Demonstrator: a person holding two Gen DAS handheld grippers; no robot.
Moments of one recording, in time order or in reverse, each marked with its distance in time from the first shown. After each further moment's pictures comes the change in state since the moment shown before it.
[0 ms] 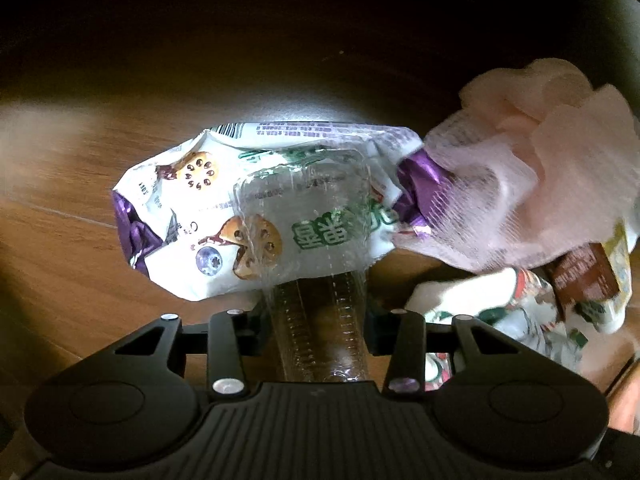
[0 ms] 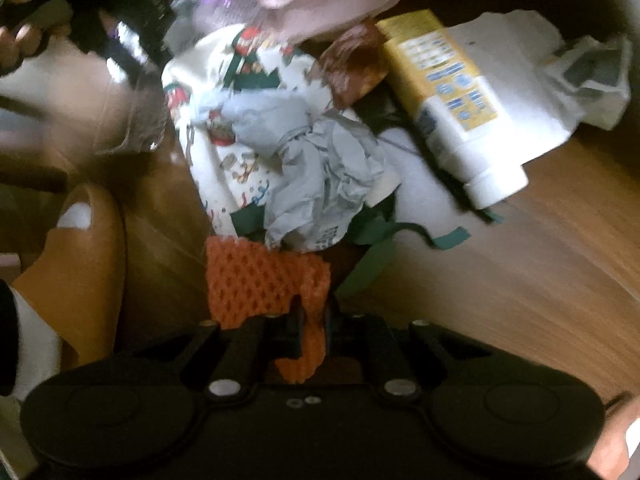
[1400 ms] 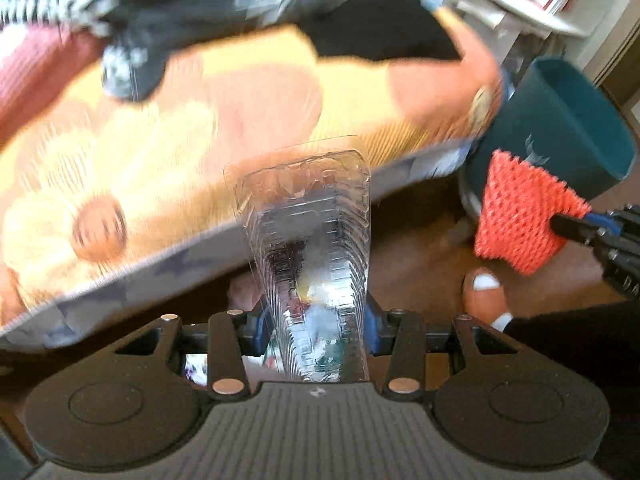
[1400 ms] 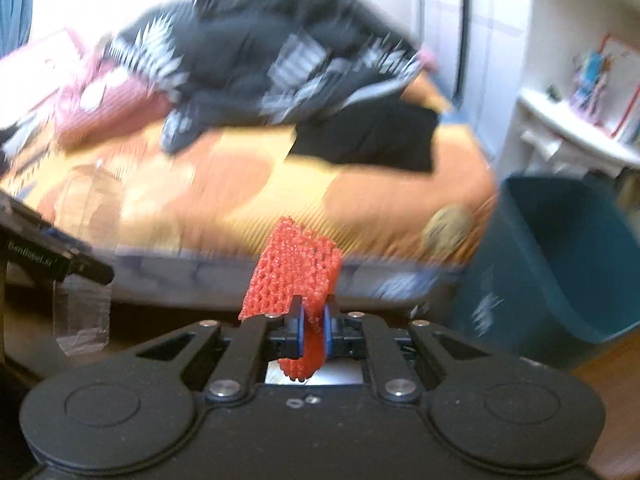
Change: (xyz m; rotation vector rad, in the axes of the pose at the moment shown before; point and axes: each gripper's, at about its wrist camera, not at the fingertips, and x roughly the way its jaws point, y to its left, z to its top) left arm -0.444 -0.179 -0.221 0.660 -0.586 -0.047; right arm -0.452 -0.018 -0.114 0.341 -0.801 -0.276
